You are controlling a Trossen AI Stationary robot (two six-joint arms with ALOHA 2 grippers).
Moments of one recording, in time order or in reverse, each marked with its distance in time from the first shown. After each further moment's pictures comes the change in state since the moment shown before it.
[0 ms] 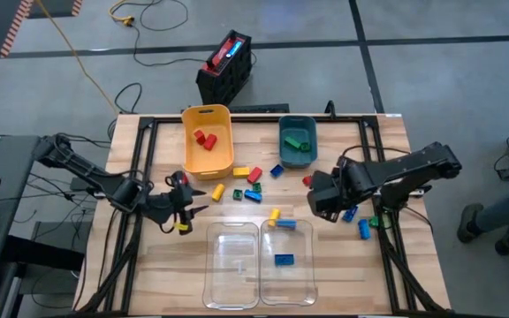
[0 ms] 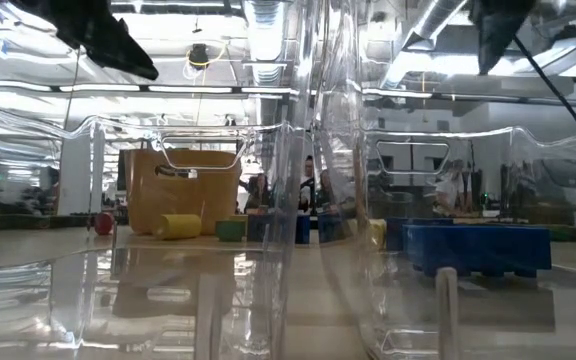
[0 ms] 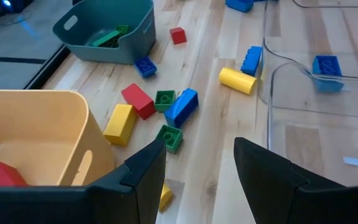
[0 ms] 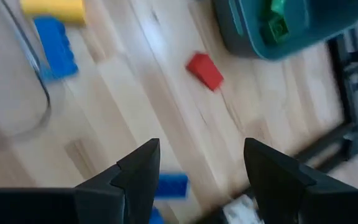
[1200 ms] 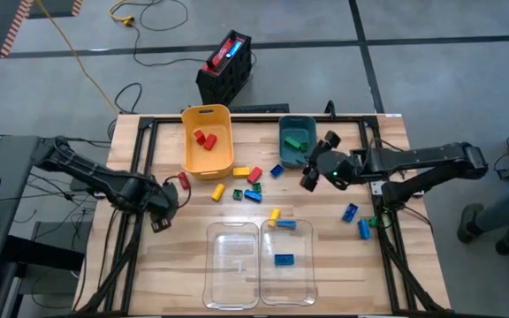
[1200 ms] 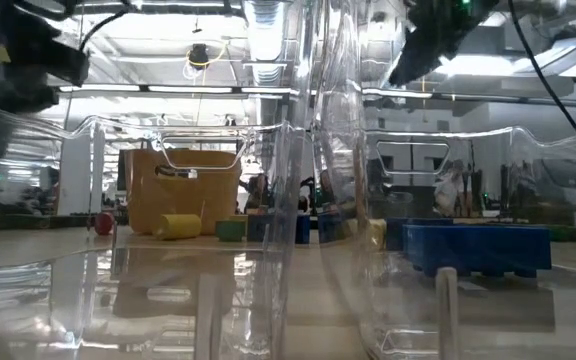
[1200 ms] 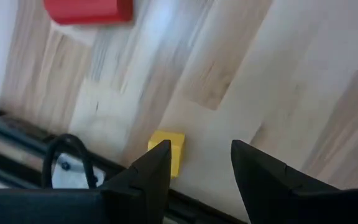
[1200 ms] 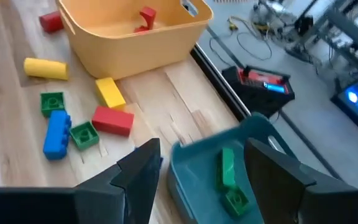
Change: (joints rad) left arm 0.126 0.087 0.072 -0.865 0.525 -0.444; right arm -0.240 -0.303 -0.494 1.058 0.259 -0.575
